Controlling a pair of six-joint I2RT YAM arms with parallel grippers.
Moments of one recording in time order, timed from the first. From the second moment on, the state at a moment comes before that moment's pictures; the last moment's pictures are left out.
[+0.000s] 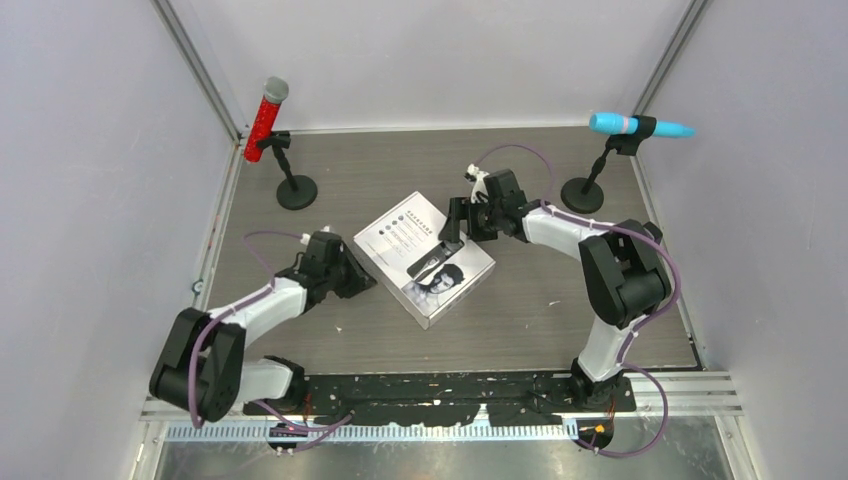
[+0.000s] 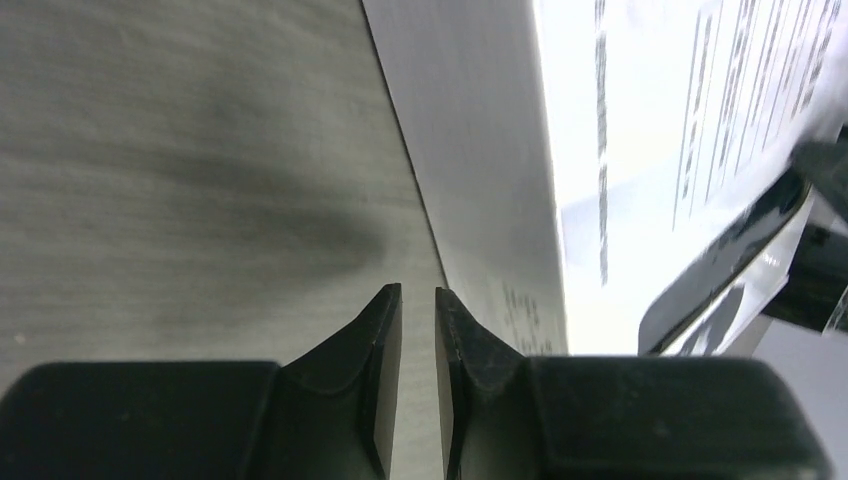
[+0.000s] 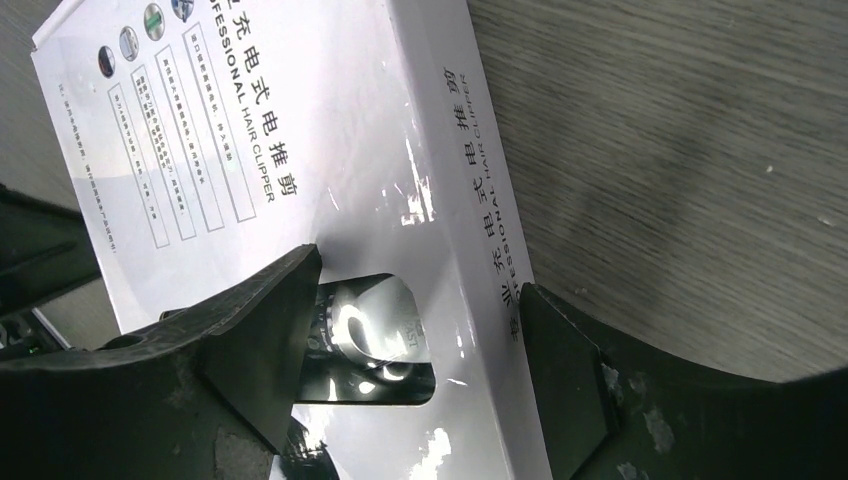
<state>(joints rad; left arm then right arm) -0.35 1.31 0.52 -0.07 0.14 -0.91 0.44 1.79 1.10 -0.12 -0.38 0.31</state>
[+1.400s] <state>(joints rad) -0.93 1.36 0.52 -0.07 -0.02 -1.24 0.44 1.65 0.89 0.00 -0.33 0.44</state>
